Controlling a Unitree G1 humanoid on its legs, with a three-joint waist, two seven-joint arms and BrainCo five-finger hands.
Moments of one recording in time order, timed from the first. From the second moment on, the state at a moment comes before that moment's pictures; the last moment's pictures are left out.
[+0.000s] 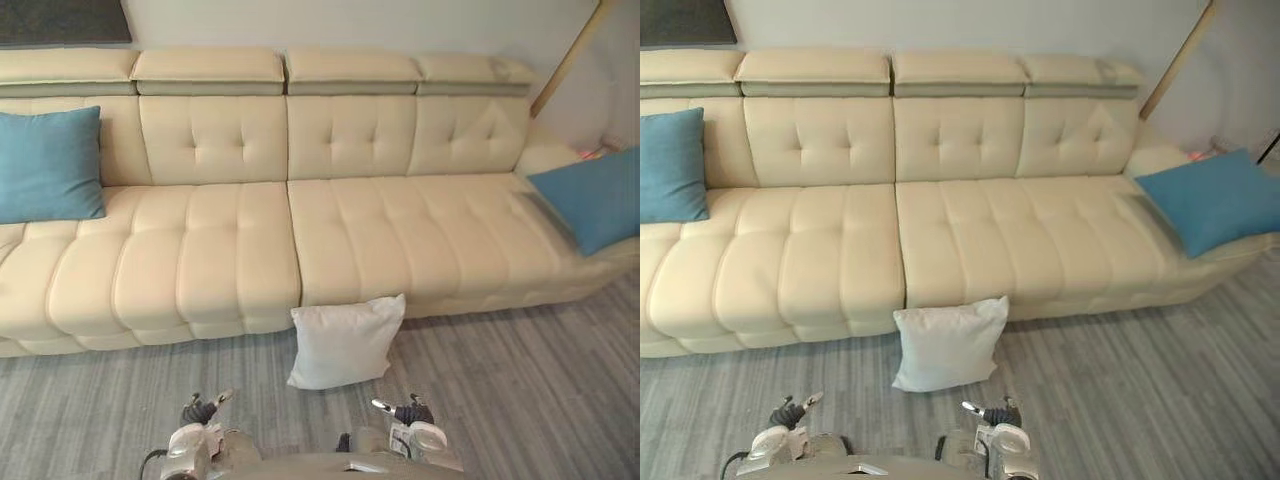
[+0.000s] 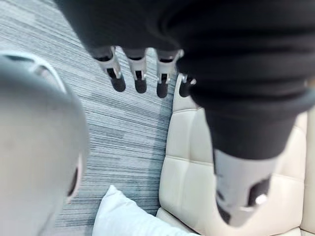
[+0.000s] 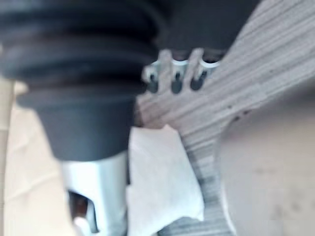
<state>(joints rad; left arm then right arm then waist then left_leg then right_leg) 0.03 0.01 0.23 1.07 -0.04 -0.03 0.14 0.03 -0.05 -0.19 0.96 -0.03 0.01 -0.22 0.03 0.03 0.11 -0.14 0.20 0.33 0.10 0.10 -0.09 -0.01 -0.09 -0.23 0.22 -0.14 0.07</state>
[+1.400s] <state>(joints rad) 0.02 0.02 0.23 0.98 -0.04 -0.02 0.12 0.01 -0.04 -0.24 0.95 0.00 0.02 -0.21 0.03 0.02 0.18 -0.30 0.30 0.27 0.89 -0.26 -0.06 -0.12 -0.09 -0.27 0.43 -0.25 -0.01</state>
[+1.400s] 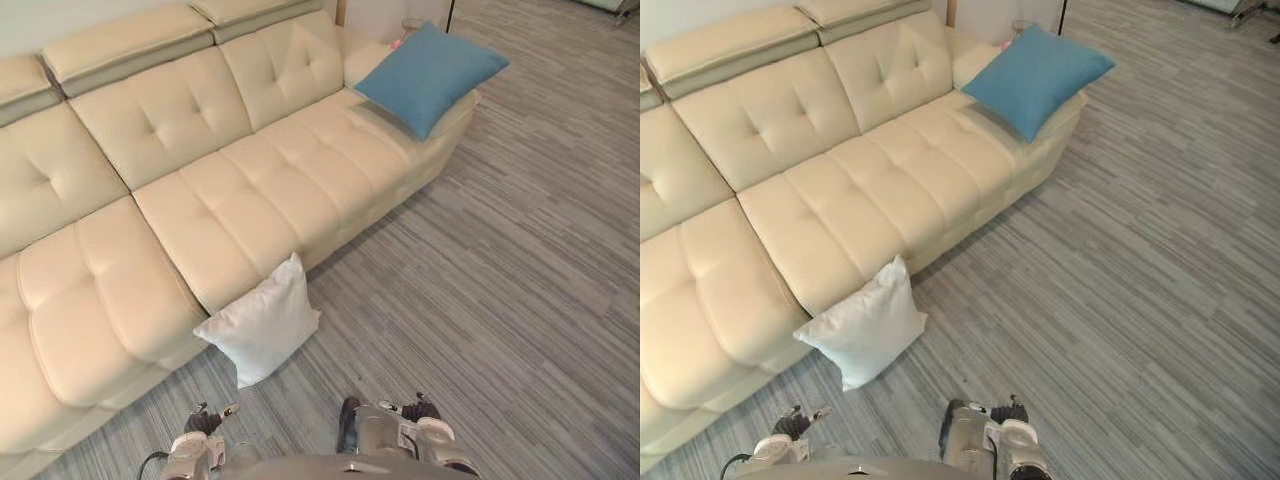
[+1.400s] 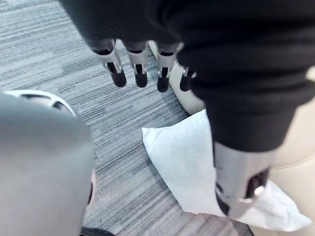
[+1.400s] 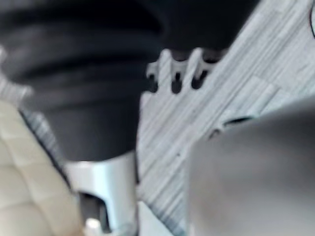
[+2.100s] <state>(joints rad) 0.03 0.02 0.27 1.00 -0.04 -0.02 0.12 0.07 -0.01 -0.21 0.87 -0.01 0.00 -0.20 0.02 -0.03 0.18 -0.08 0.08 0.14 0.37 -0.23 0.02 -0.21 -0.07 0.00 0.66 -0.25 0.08</state>
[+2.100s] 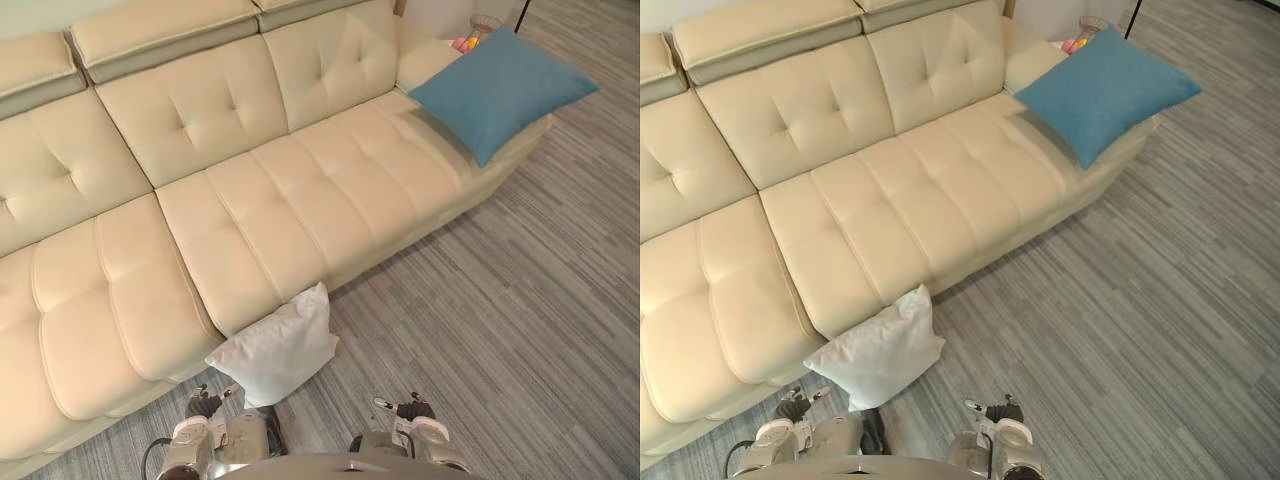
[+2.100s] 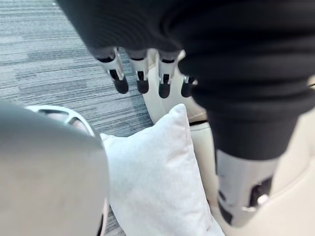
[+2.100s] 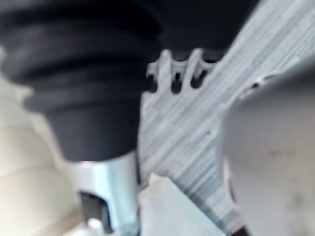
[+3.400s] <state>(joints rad) -0.39 0.15 0.31 0.85 -0.19 -0.04 0.24 -0.48 -0.17 -0.20 0.84 0.03 0.03 -0.33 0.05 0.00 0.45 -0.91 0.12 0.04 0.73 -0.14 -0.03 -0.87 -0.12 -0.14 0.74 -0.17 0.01</state>
